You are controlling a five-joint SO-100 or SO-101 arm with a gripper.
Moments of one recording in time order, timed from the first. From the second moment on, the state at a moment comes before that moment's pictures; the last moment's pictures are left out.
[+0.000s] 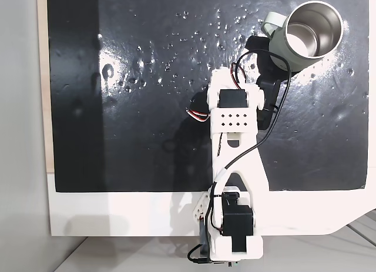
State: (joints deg) arm -3.9 91.0 108.4 58.4 10.3
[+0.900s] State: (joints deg) arm -2.5 80.2 104.8 54.5 10.2
